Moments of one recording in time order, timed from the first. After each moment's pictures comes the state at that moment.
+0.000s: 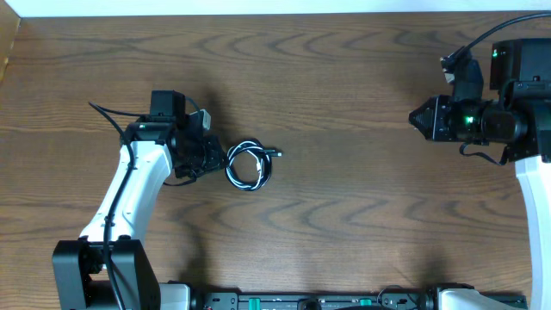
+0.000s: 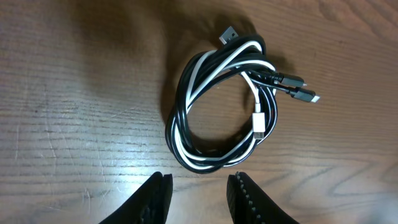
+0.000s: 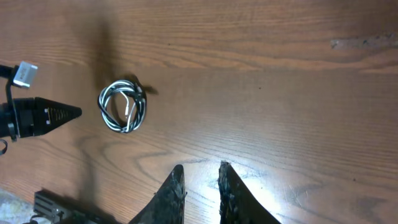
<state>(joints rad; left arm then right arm) -0.01 1.54 1.04 -0.86 0.38 -0.23 0.02 1.39 1.59 -1.27 -0.41 0.12</state>
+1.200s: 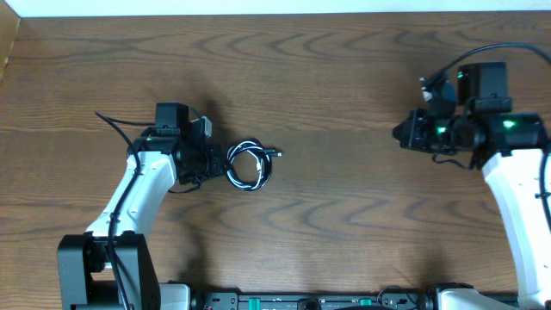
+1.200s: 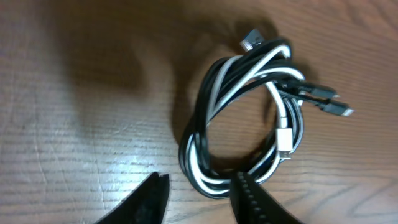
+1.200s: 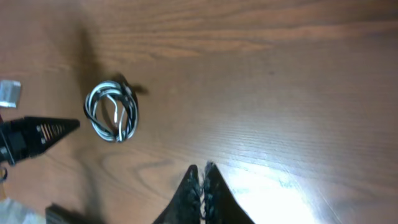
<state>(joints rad) -0.01 1.54 0.91 -0.68 0.37 -0.25 0.06 1.39 1.26 -0.97 -0.44 0.26</state>
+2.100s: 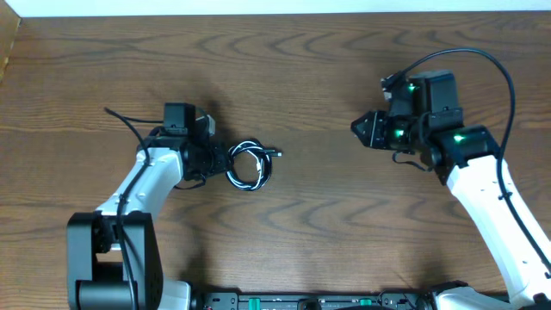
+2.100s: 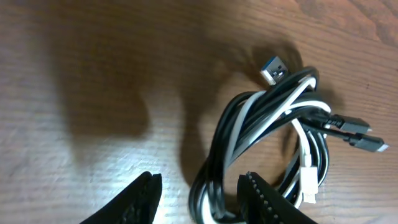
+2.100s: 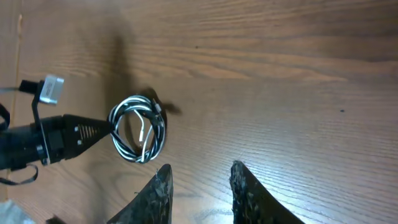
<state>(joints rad) -0.04 1.63 0.89 -0.55 0.33 -0.27 0.25 1.39 1.12 -0.65 -0.40 0.41</state>
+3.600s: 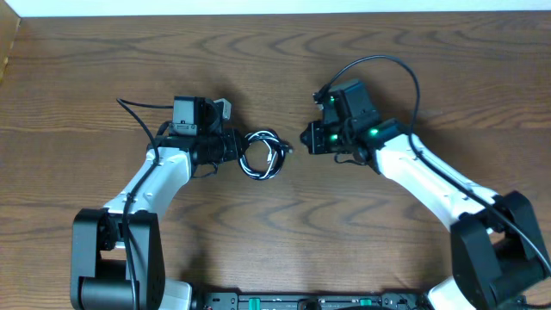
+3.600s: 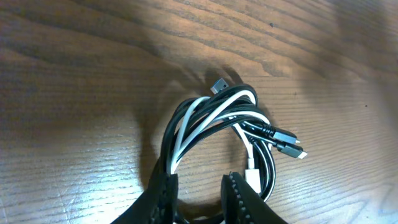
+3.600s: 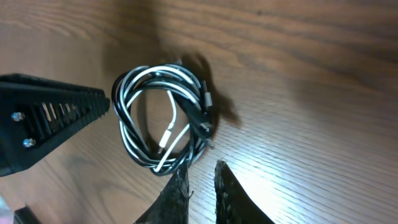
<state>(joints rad) -0.09 1.63 0.89 -0.34 0.46 -0.28 0.50 1.73 1.12 -0.33 -0.37 0.47</state>
